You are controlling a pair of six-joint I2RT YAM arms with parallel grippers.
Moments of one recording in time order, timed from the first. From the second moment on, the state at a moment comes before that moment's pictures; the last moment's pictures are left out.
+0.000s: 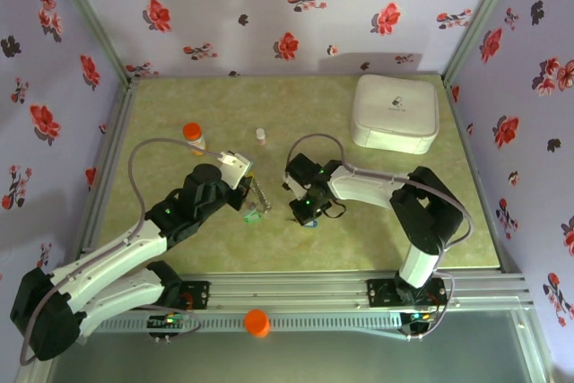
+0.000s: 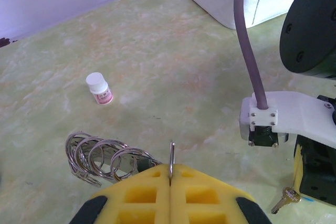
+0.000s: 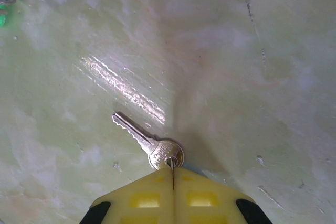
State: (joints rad) left arm -0.78 0.92 0.58 -0.11 -0.13 0.01; right arm 0.85 1.72 1.03 -0.66 -0.22 0.24
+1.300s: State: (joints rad) left arm -0.78 0.98 0.61 0.00 0.31 -0.04; right arm 0.93 0.97 0.81 -0.31 -0.17 -0.58
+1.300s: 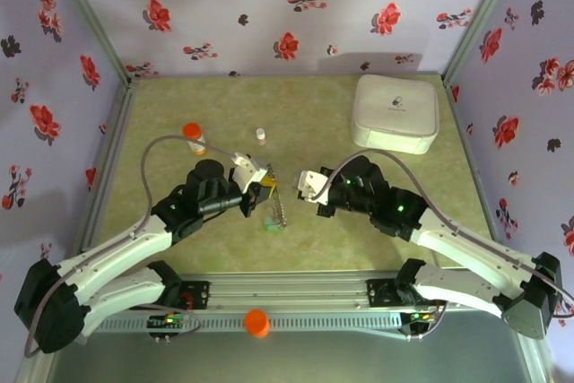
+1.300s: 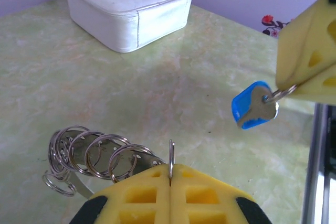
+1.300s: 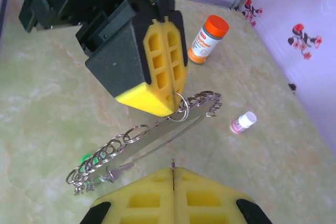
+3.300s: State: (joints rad) left arm -0.83 1.00 0.57 0.14 0.32 0.05; right arm 0.94 0.99 0.59 0.18 -0.17 -0.10
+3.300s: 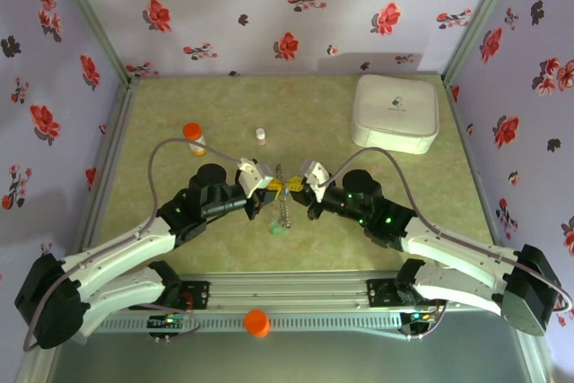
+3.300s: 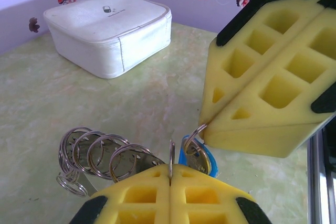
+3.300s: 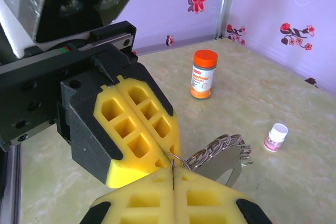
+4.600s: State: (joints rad) left arm -0.84 1.00 0.57 0.14 0.27 0.07; right arm 0.94 1.03 0.59 0.21 -0.04 0.05
